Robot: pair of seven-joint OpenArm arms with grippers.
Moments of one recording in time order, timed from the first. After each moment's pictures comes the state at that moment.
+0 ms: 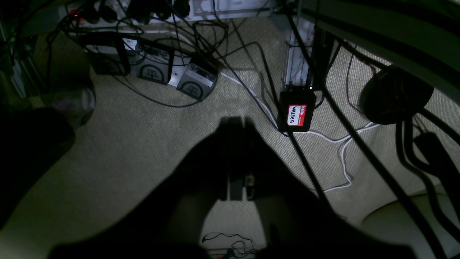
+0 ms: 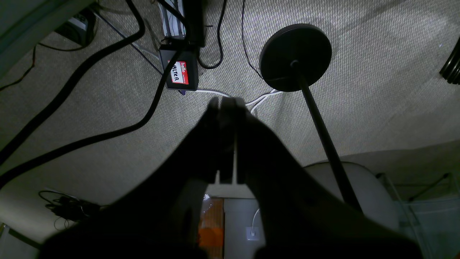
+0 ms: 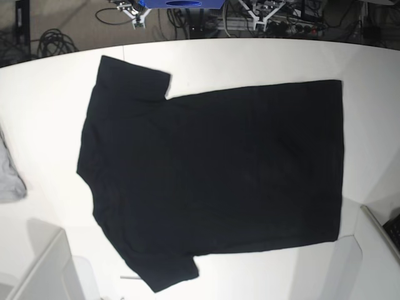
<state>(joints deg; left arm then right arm) 6.9 -2.4 1.3 6.3 0.5 0.3 -0.7 -6.0 0.4 -0.6 5.7 -2.3 0.8 -6.1</state>
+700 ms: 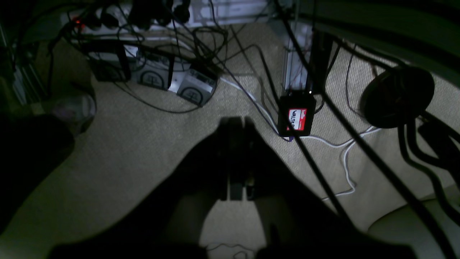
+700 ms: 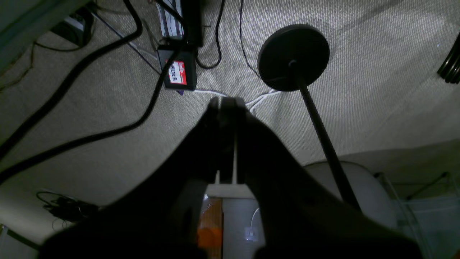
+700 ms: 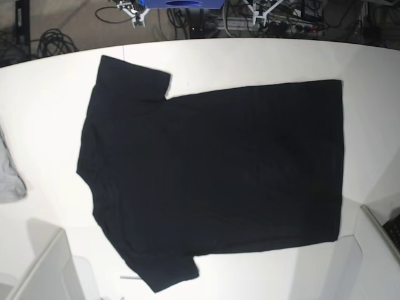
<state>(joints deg) 9.6 -2.4 1.8 6.3 0.6 0.3 -5.8 -7.5 0.5 -0.6 7.4 -2.4 0.4 -6.0</state>
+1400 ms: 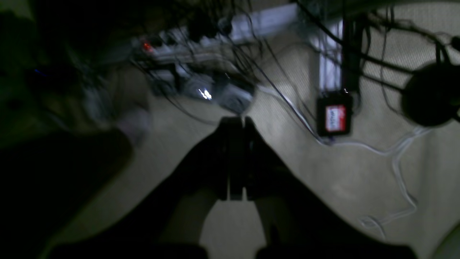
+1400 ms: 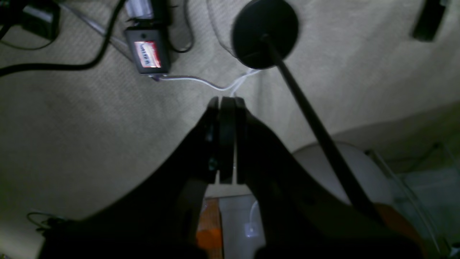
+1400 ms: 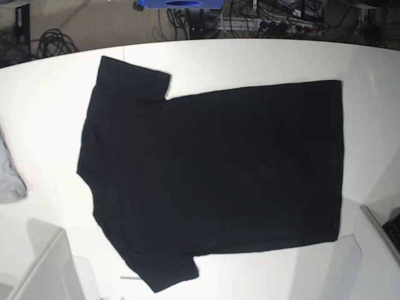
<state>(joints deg) 47.4 -11.6 1.3 59.1 0.2 0.5 -5.1 -40.9 2.8 6.1 58.8 -2.2 0.1 -20.8</state>
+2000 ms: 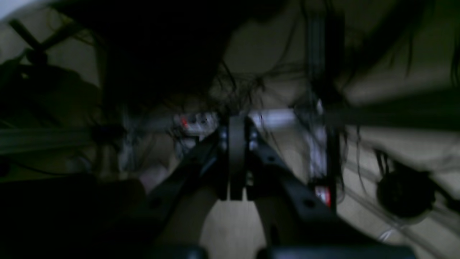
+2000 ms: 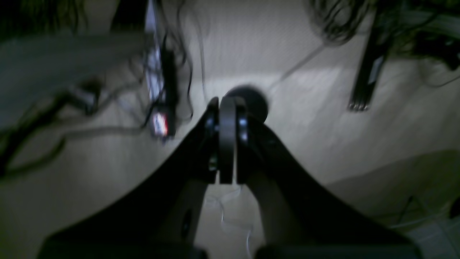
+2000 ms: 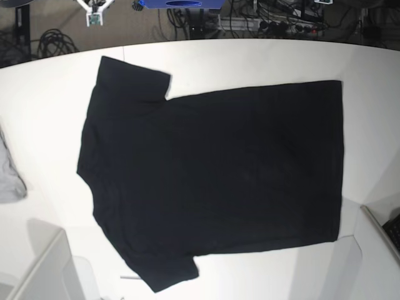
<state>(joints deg) 69.3 -13.6 -11.0 100.6 -13.2 0.3 -4.1 -57.9 1.5 8.2 110.5 -2.2 0.2 -34.6</state>
